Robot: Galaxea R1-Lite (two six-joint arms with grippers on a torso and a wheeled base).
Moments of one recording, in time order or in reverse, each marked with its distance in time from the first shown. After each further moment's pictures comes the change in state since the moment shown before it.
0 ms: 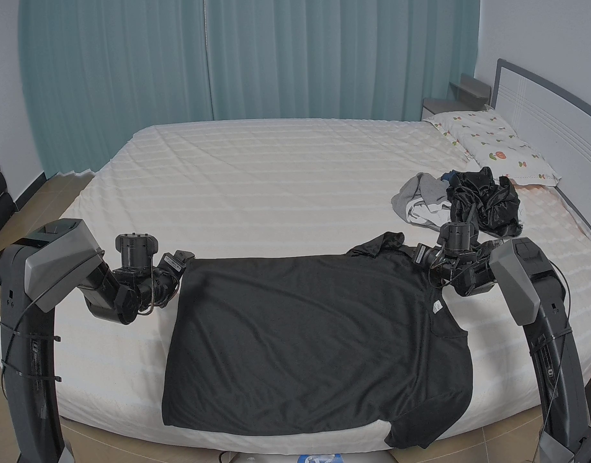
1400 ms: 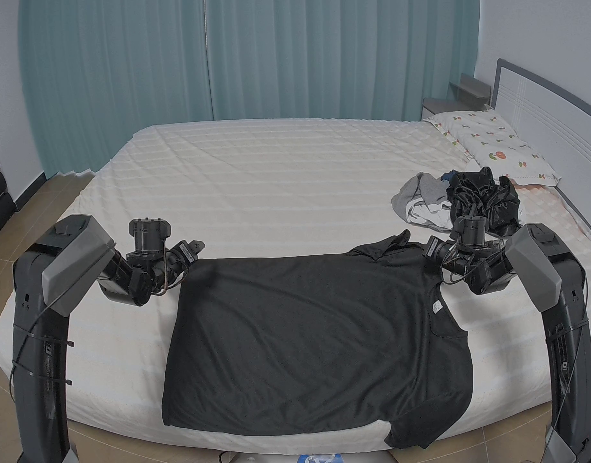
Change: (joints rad) left arm -0.026 0.109 -0.293 0.143 0.120 0.382; right arm -0.026 -0.151 0.252 -0.140 0.043 0.070
